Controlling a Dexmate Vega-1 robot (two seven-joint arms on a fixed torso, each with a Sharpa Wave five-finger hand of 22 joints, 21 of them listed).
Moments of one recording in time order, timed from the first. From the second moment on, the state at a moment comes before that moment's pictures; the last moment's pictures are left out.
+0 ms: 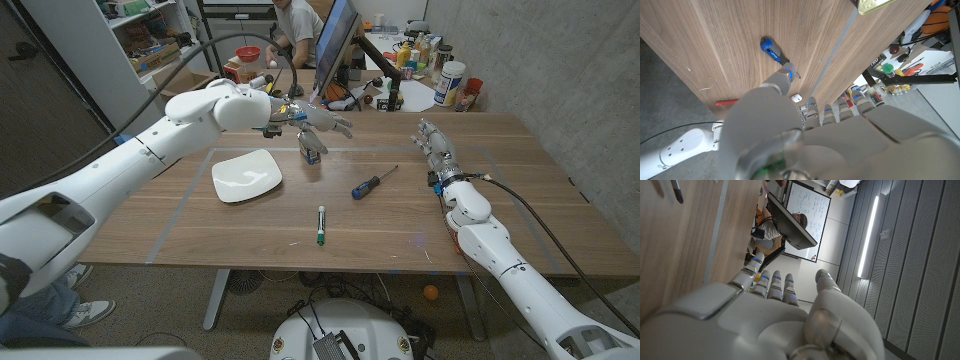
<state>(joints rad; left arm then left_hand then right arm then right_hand) 0.33 0.82 0.72 -1.80 0.59 -0.35 -0.62 0.95 0.01 0.63 -0.19 0.19 0.10 0.02 0.20 0.21 -0.13 0.10 0.20 0.22 -0.10 0.15 0.18 0.17 -0.07 0.18 0.19 0.17 -0.98 -0.42 -0.24 -1.50 0.53 0.27 -0.11 0.38 0.15 0.37 -0.12 0.17 0.14 0.00 0.19 0.19 0.12 0.08 0.19 0.19 0.04 0.04 0.22 0.23 0.28 0.00 0.19 0.17</state>
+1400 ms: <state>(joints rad) 0.37 0.81 0.76 -1.89 0.73 -0.53 -0.78 0.99 0.00 0.59 -0.17 0.18 0.07 0.03 0.22 0.23 -0.17 0.11 0.20 0.22 -0.17 0.19 0.18 0.18 -0.12 0.21 0.19 0.18 -0.97 -0.41 -0.24 -1.51 0.53 0.27 -0.16 0.38 0.15 0.37 -0.12 0.17 0.14 0.00 0.19 0.19 0.12 0.08 0.19 0.19 0.04 0.04 0.22 0.22 0.28 0.00 0.19 0.17</state>
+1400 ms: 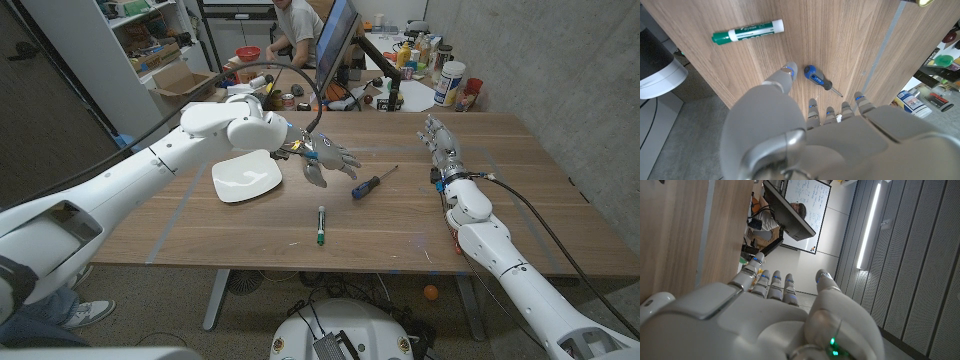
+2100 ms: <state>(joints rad) 0.44 0.82 0.75 -1.94 0.86 -0.57 -0.71 1.00 0.01 0.58 -0.17 0.18 0.09 0.04 0.23 0.23 -0.17 0.12 0.21 0.22 -0.17 0.19 0.18 0.18 -0.13 0.21 0.19 0.18 -0.97 -0.41 -0.23 -1.51 0.53 0.28 -0.18 0.38 0.14 0.37 -0.12 0.17 0.14 0.00 0.19 0.19 0.12 0.08 0.19 0.19 0.04 0.04 0.22 0.22 0.28 0.00 0.19 0.17</state>
